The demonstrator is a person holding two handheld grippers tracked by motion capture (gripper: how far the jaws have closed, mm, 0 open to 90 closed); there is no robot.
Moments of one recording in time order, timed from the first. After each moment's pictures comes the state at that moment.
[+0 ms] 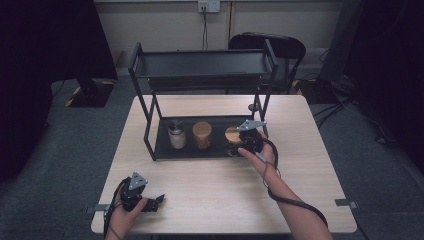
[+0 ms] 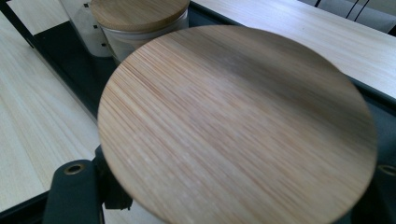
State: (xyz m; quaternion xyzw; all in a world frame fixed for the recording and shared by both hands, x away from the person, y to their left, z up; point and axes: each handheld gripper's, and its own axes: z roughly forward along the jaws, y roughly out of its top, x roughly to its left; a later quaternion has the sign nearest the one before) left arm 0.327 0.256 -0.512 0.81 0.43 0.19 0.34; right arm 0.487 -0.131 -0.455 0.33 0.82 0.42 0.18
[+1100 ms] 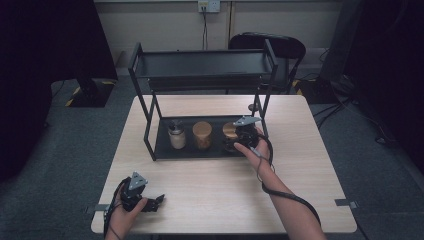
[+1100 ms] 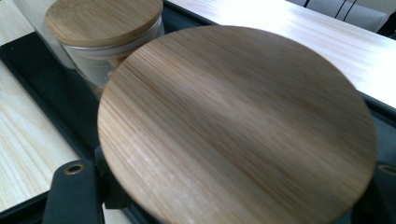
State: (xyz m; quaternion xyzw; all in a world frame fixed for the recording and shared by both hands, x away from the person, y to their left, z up) left arm 0.327 0.256 -0.512 0.81 0.44 0.19 0.34; right arm 0.508 -0.122 -0.461 0.35 0.82 0.42 0.19
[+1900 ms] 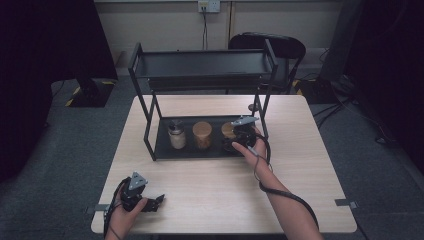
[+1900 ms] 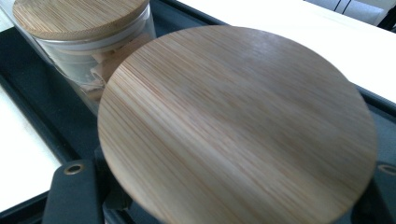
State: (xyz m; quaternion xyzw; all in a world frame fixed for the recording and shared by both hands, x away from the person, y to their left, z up) left arm 0.327 0.256 -0.512 0.81 0.43 0.19 0.34; right arm 0.515 -0.117 -0.469 0.35 0.82 0.41 0.19
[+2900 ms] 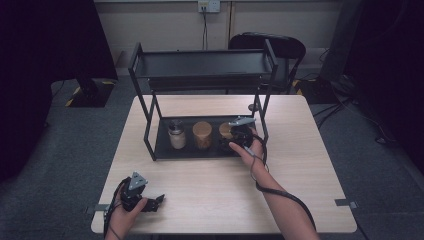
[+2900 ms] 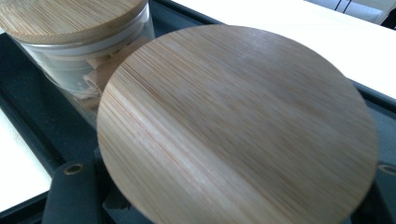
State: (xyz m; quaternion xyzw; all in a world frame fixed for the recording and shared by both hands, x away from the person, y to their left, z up) left arm 0.327 0.256 -0.512 0.81 0.43 0.19 0.34; right arm 0.520 -0.108 -0.477 0.36 0.81 0.42 0.19
